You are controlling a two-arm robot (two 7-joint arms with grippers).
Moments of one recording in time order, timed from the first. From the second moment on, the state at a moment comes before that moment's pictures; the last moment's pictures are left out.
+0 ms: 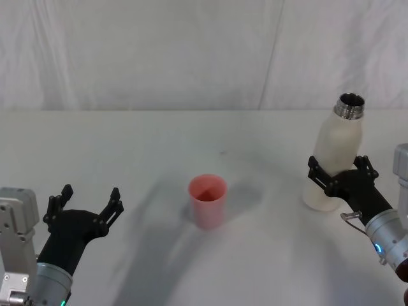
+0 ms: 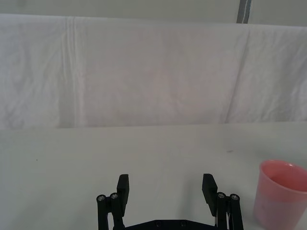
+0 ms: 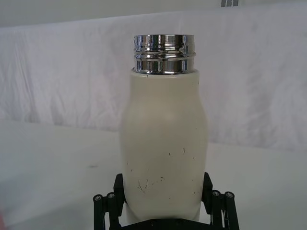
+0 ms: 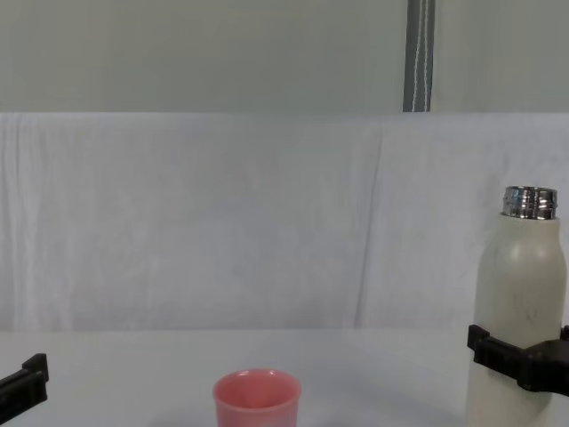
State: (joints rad) left arm 0.27 0.24 0.04 -1.85 -0.25 -0.02 -0.02; right arm 0.15 0.16 -0.16 -1.38 0.22 -0.12 0.23
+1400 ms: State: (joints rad) left arm 0.27 0.24 0.04 -1.85 -0.25 -0.02 -0.02; right arm 0.17 0.16 -0.17 -1.35 0.21 -0.13 0.24
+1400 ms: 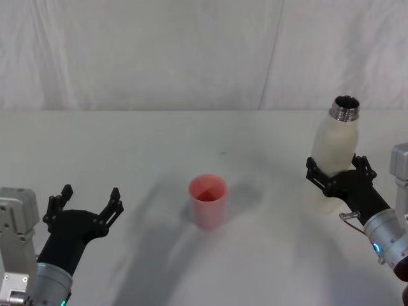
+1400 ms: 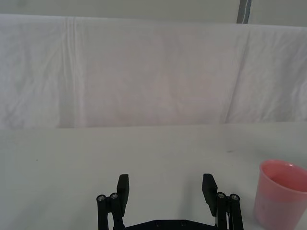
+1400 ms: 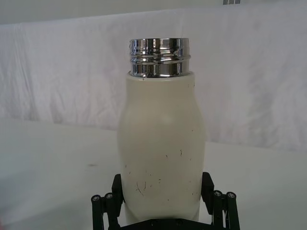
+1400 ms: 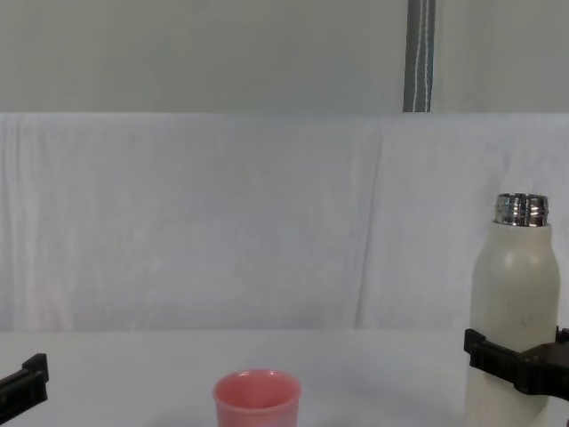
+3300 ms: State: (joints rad) left arm 0.27 0.24 0.04 -1.85 -0.25 -0.02 -0.02; right arm 0.08 0.18 -0.16 -1.48 0.22 -0.07 0.22
